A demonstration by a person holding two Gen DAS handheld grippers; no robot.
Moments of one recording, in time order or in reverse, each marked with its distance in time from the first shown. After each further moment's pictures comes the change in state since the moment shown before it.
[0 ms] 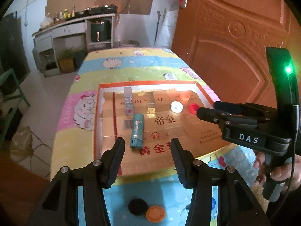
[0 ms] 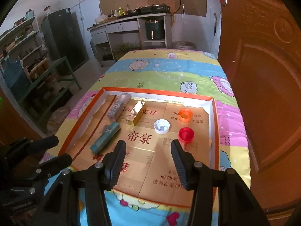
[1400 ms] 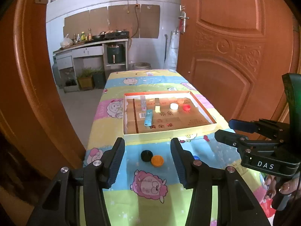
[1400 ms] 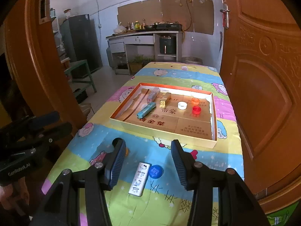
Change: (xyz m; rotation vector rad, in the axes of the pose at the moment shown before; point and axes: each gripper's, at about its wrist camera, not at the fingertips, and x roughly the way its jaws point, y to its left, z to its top) left arm -0.165 -0.020 -0.091 0.010 -0.174 0.104; right arm -0.142 0.067 -0.103 -0.076 -0.110 0.038
